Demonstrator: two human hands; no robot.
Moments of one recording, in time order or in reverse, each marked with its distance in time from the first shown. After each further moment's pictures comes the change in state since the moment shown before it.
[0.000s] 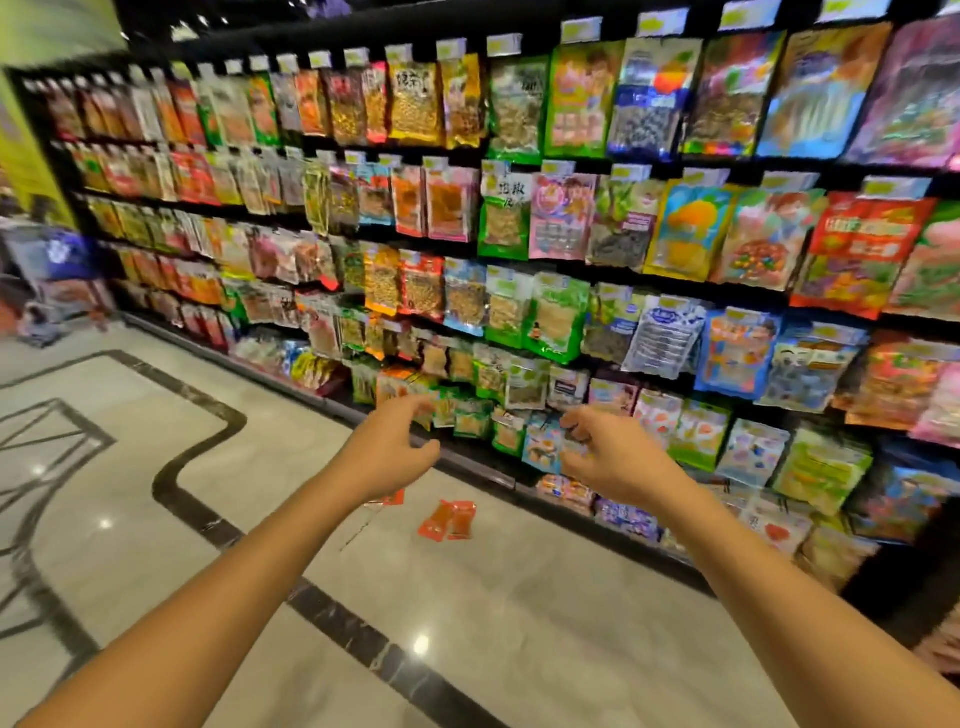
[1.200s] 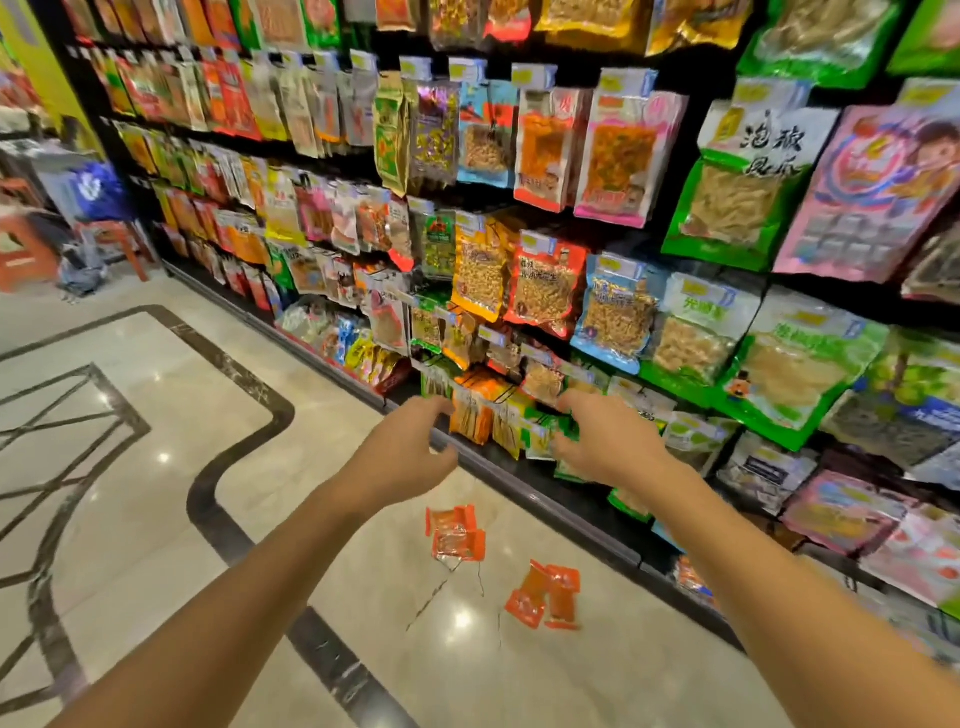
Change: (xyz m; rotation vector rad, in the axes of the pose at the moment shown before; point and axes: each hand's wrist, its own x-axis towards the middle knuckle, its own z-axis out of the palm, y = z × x) left_hand 0.463 -0.385 -0.084 0.062 -0.011 -0.049; right_hand 0.612 -0.190 0.179 -0.169 -0.114 -0.064
